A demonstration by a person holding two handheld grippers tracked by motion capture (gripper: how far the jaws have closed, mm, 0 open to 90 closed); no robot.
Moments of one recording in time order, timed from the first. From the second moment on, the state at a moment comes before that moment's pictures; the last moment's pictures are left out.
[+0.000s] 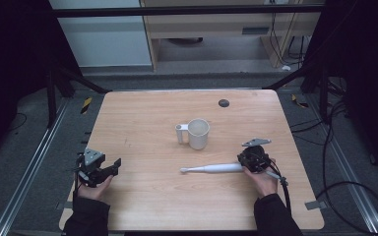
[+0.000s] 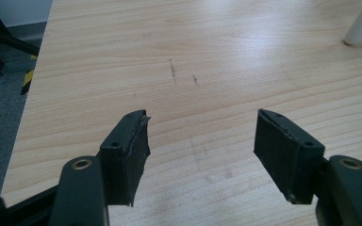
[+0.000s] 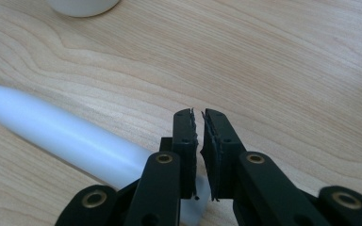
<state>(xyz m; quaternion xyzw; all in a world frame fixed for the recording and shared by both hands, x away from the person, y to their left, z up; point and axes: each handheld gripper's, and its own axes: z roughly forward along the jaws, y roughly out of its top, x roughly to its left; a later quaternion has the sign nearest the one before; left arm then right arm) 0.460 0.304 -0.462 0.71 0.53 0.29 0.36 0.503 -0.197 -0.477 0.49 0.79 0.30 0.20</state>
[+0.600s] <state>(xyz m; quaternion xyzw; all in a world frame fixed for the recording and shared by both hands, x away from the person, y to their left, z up) 0.459 0.305 -0.461 0.71 0.53 0.29 0.36 0.488 -0.197 -0.475 0.48 0.80 0.30 0.19</state>
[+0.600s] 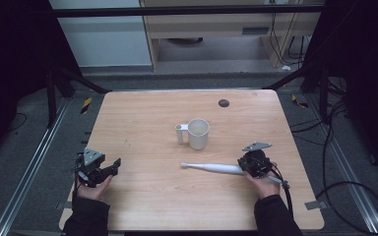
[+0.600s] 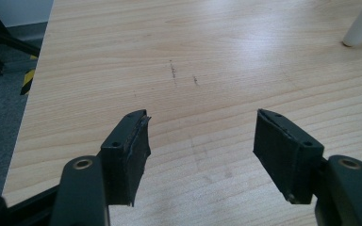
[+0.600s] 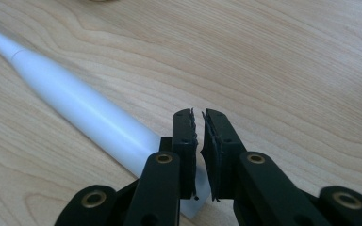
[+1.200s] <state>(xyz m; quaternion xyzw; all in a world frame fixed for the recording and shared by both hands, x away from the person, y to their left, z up) 0.459 0.305 -0.461 0.71 0.53 0.29 0.36 0.470 -0.204 -0.472 0.48 0.80 0.31 0.18</state>
